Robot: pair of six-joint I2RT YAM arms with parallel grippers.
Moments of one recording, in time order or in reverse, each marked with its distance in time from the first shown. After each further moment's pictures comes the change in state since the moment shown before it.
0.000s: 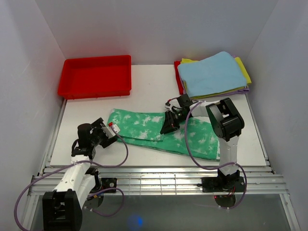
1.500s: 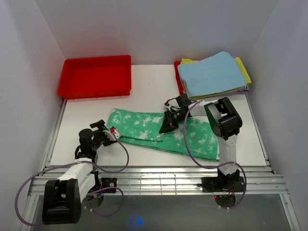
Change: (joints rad) left arm 0.000 0.071 -0.172 0.462 0.021 0.063; right arm 0.000 0.037 0.022 0.016 -0.019 0.047
